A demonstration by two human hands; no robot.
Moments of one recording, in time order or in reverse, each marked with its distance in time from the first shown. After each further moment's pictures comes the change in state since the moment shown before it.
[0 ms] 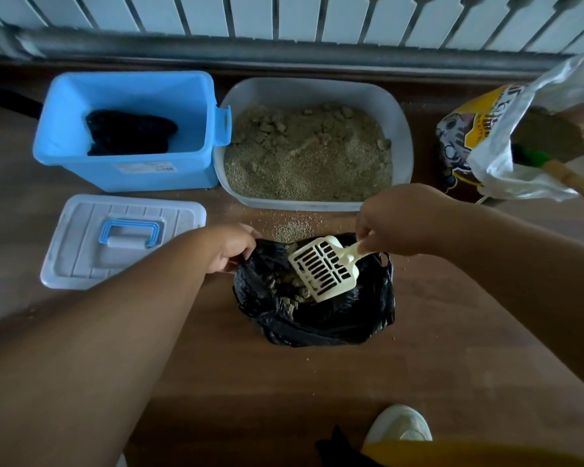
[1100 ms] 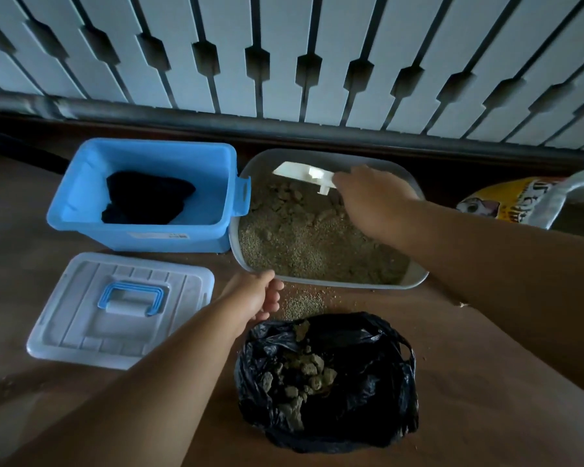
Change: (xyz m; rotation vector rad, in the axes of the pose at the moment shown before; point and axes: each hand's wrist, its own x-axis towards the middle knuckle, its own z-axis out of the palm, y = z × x) left_hand 0.034 0.027 -0.002 -0.378 0.156 0.134; right_hand 0.124 0.035 -0.069 0.079 0.403 0.216
